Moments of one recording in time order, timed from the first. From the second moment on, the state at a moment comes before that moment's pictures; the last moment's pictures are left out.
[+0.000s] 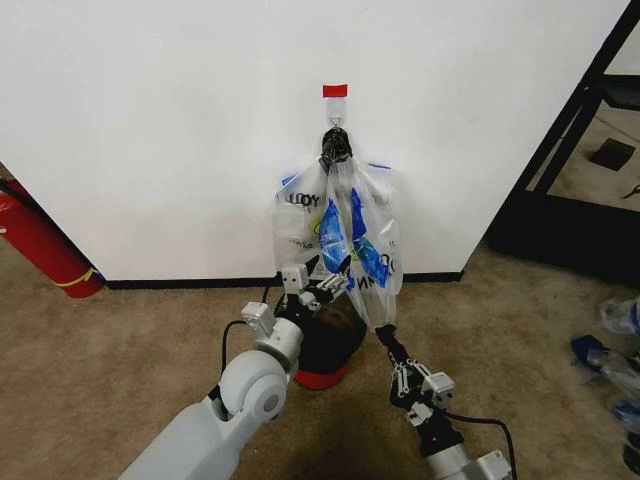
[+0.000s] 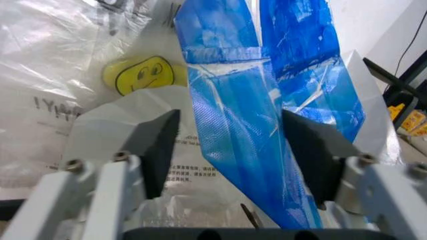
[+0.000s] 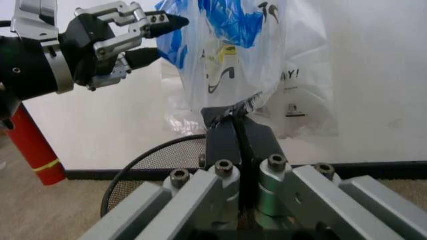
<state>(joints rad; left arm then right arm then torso) 0.99 -1.13 0.09 -2.02 -0.78 0.06 -0.32 -1.78 1.40 0.39 2.11 0.27 0.28 -0.18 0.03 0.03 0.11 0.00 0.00</state>
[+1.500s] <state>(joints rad) 1.11 -1.06 0.01 -2.18 -0.74 0.05 -0.33 -1.52 1.18 0.38 2.15 0.05 0.16 0.07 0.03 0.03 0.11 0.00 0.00</state>
